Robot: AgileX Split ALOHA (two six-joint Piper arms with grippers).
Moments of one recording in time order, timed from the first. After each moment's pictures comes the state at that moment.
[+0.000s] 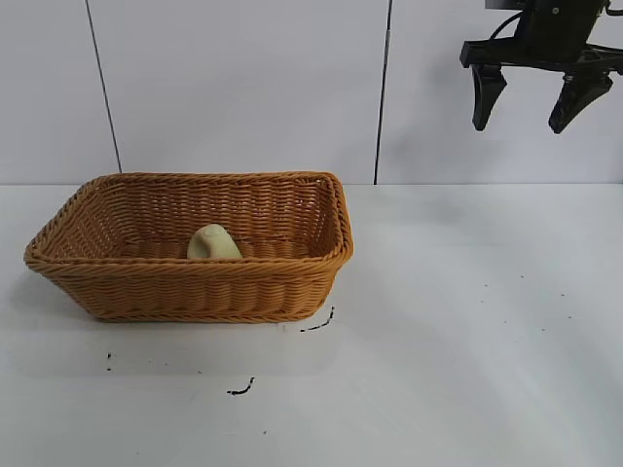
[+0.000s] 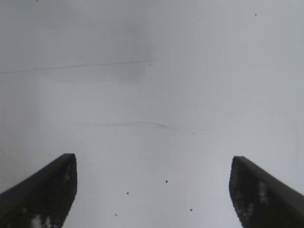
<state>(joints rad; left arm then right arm) 0.00 -0.01 -0.50 0.00 1.07 0.08 0.06 2.26 -2.17 0.00 1.21 0.03</state>
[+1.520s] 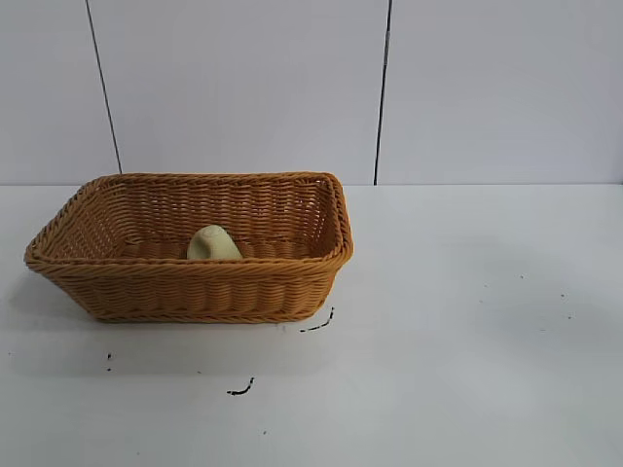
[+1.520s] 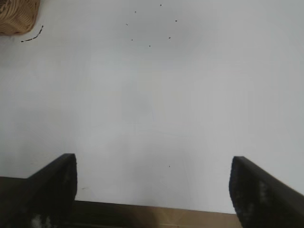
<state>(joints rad) 0.00 -0.01 -0.50 0.00 1.07 0.08 0.06 0.31 -0.54 0.01 1.08 0.01</state>
